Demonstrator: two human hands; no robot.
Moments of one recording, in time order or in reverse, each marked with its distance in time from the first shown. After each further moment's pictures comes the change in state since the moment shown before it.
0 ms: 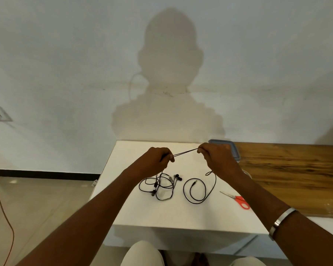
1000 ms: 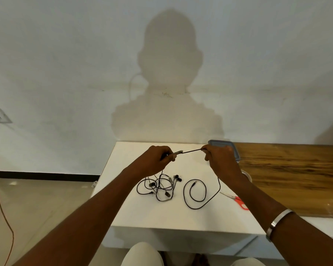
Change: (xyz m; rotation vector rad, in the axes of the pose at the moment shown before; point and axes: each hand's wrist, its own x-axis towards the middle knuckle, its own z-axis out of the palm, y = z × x) left_hand 0.002 0.009 -0.005 0.032 0.021 0.044; right_hand -0.003 0.020 0.017 -0.054 0.080 0.075
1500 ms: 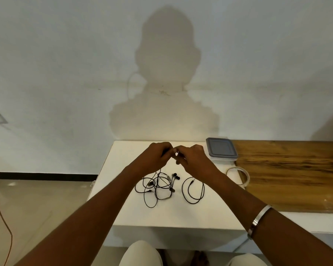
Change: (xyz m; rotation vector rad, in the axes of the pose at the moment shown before) left_hand 0.006 0.007 0.006 -0.018 0.035 0.044; right_hand 0.004 -0.060 0.016 0.215 -0.313 -0.136
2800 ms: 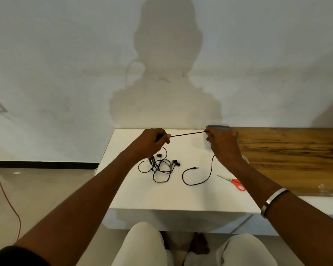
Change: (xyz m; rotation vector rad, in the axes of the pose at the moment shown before) left_hand -0.006 -0.007 -0.010 0.008 0.022 -0.105; right_hand -0.025 0.048 -0.032 -0.216 0.326 0.302
